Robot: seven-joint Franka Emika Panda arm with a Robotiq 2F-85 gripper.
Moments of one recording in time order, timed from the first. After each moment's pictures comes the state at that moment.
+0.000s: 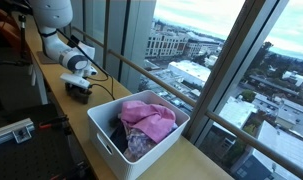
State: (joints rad) arm 0.24 0.71 0.37 -2.04 -0.05 2.65 -0.39
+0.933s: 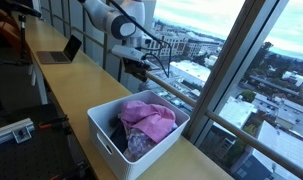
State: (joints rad) arm -0.05 0.41 0.27 -1.84 -0.04 2.54 -0.42
